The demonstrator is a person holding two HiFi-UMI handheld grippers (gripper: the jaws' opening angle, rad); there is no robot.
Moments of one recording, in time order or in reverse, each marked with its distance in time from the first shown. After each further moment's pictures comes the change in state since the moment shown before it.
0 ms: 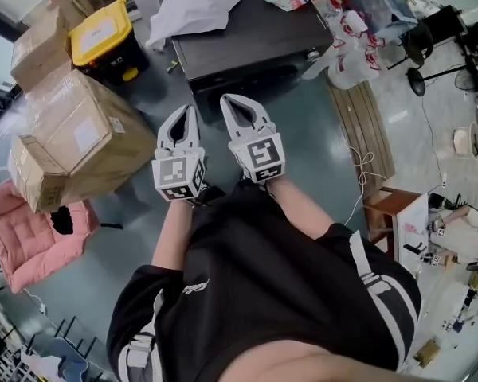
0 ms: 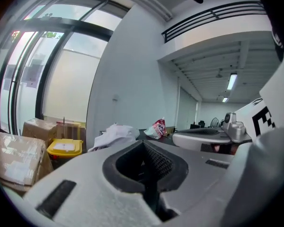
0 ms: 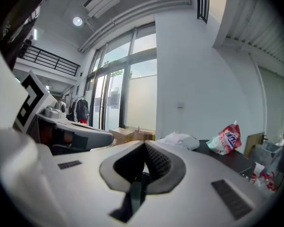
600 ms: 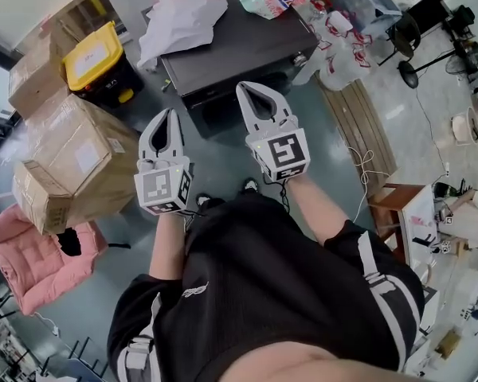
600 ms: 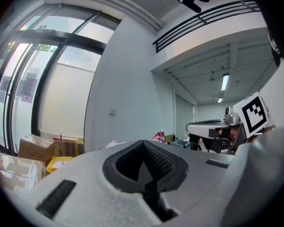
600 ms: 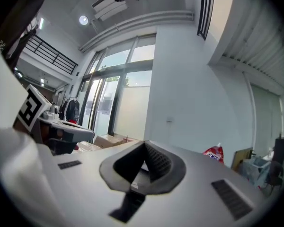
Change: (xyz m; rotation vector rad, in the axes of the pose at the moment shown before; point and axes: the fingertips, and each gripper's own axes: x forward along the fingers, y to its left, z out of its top) left arm -0.011 0.002 0.074 0.098 -0.129 -0.024; right arm -0.039 -0.060 0.079 -0.072 -0.107 -0.116
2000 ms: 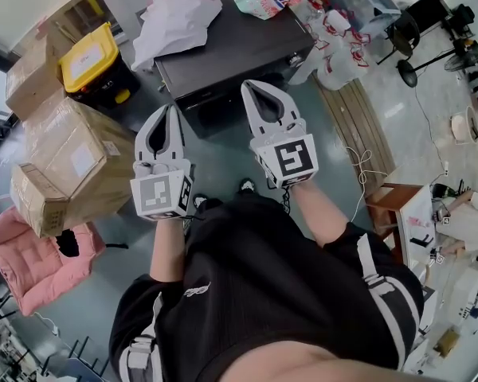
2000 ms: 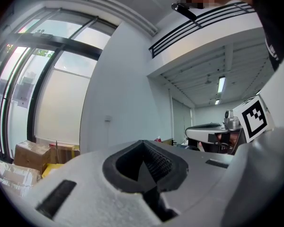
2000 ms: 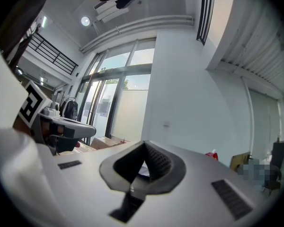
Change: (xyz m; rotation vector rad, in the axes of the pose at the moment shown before) left arm 0.012 -0.027 0.042 0.032 -0.068 -0.021; right arm -0.015 -0.027 0.026 -0.026 -0.042 -0.028
